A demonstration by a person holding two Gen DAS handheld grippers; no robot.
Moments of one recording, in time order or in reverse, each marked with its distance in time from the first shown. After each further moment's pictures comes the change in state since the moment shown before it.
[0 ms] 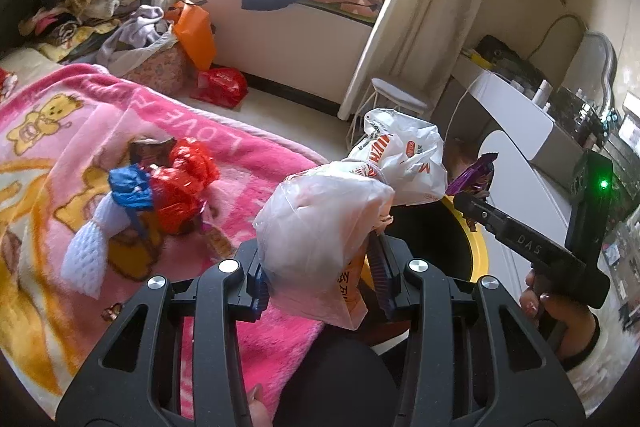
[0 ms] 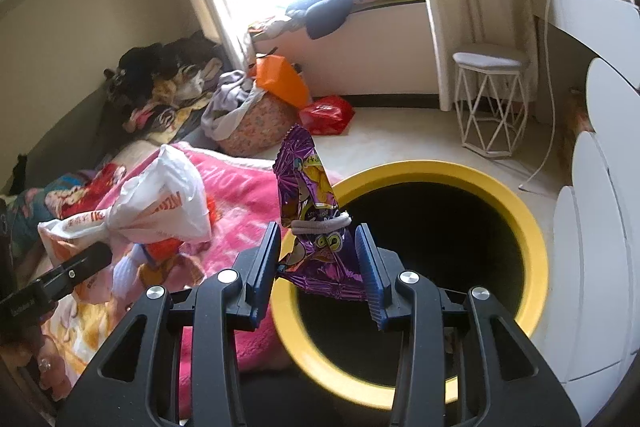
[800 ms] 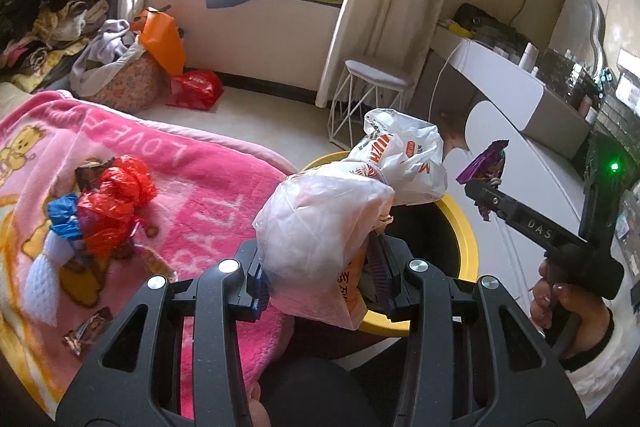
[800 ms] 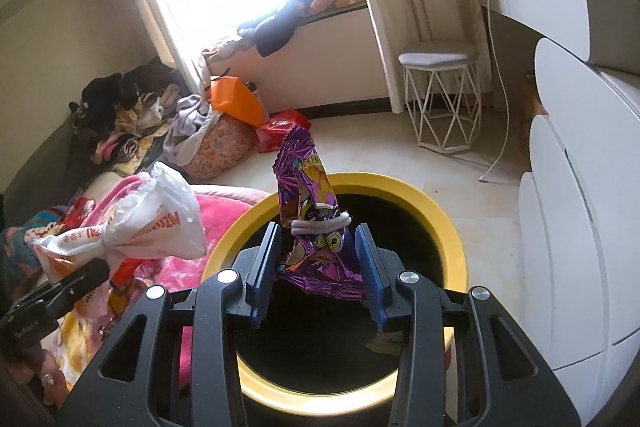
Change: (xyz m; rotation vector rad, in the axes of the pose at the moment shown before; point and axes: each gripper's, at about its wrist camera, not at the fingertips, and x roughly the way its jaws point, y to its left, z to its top) left arm 0.051 -0.061 0.004 0.115 0.052 -0.021; right arm -0.017 -0.066 0.001 0.104 -0.046 -0.110
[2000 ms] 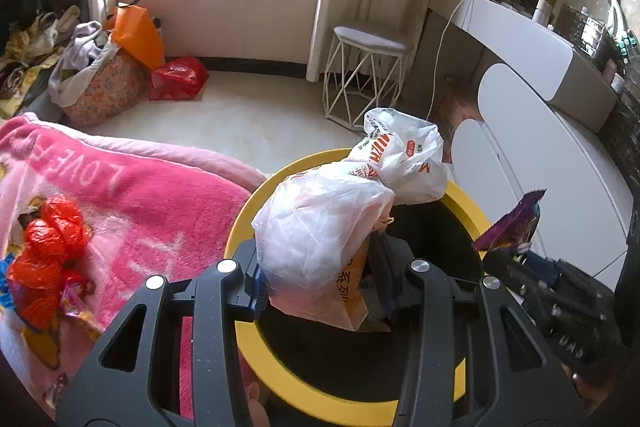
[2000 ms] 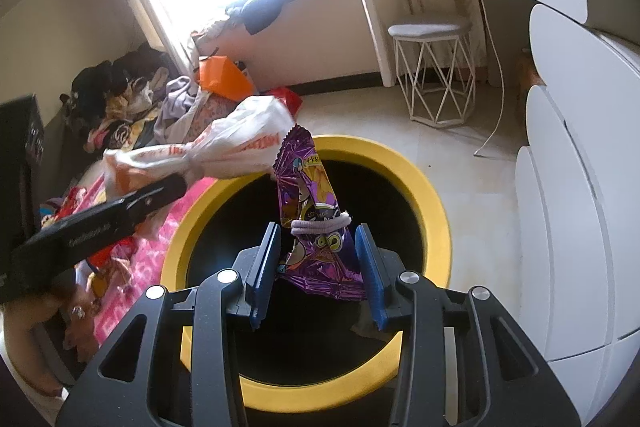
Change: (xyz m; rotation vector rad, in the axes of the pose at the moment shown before) left arm 0.108 -0.041 0.032 0.089 0.109 0.026; right arm 0.029 -0.020 -0.014 0.019 0.090 -0.010
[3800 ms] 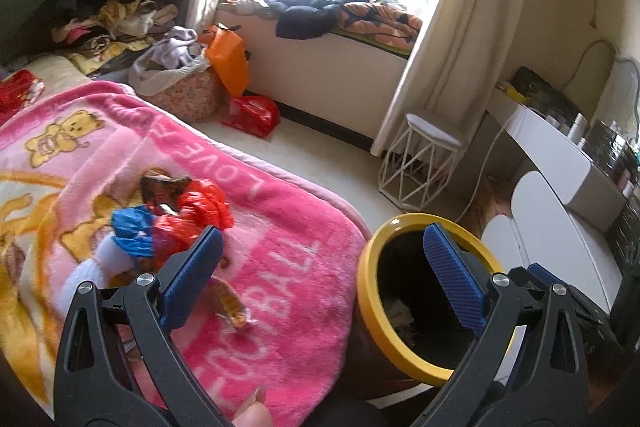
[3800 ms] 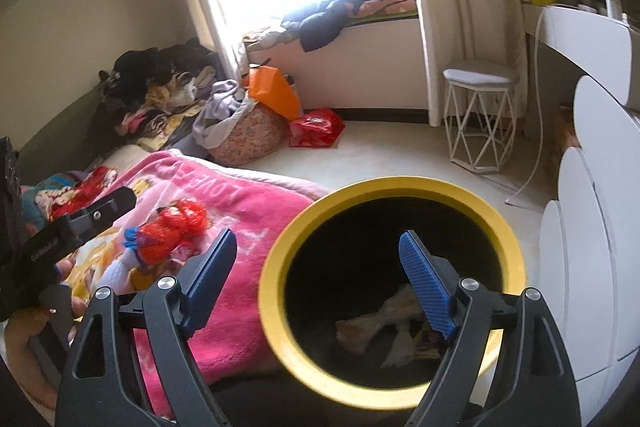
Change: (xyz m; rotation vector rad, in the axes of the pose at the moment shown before) left arm -0.131 0.108 -0.043 -0.276 -0.268 0.141; right arm -0.026 0.095 0.003 -0.169 -0.088 0.083
